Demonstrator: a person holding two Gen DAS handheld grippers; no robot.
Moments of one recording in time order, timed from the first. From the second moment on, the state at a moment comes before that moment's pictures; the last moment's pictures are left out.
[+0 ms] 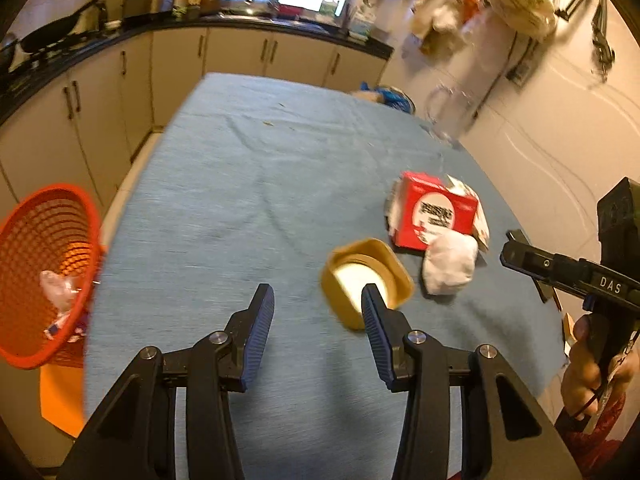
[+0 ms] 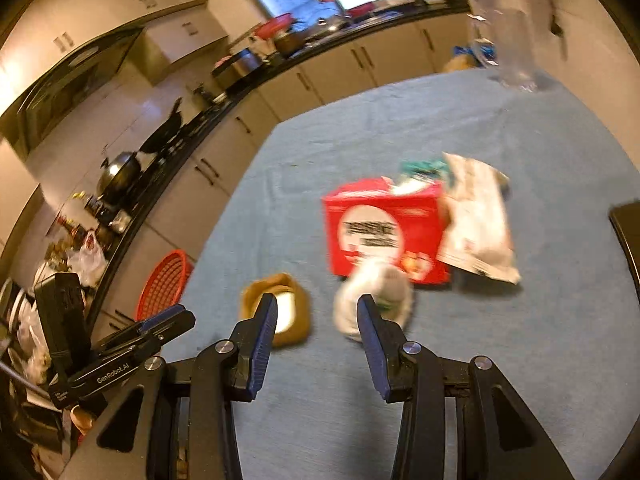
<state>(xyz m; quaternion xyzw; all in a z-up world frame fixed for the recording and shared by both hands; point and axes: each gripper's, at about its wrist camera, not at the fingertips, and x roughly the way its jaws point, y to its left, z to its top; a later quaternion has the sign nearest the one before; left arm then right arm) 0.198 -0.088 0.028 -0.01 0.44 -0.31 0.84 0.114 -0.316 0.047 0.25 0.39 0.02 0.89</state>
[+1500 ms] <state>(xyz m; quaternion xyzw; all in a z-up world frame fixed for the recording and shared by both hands) 0.203 -0.113 0.012 0.03 0.45 -0.27 0.85 0.127 -0.307 0.027 0.25 0.39 0.03 0.89</state>
